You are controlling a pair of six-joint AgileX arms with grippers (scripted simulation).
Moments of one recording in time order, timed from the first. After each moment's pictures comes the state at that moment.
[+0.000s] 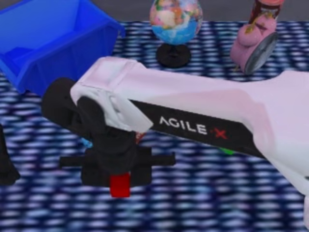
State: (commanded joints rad) left arm 0.00 0.00 0.00 0.00 0.00 0.00; right arm 1.04 2.28 1.96 -1.23 0.03 1.04
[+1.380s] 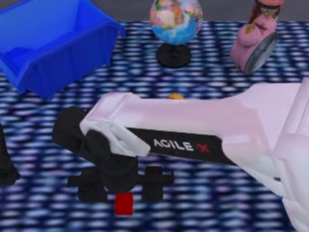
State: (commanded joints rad) left arm 0.00 0.00 0.00 0.00 0.00 0.00; right arm 1.04 2.32 1.80 -1.03 0.04 1.05
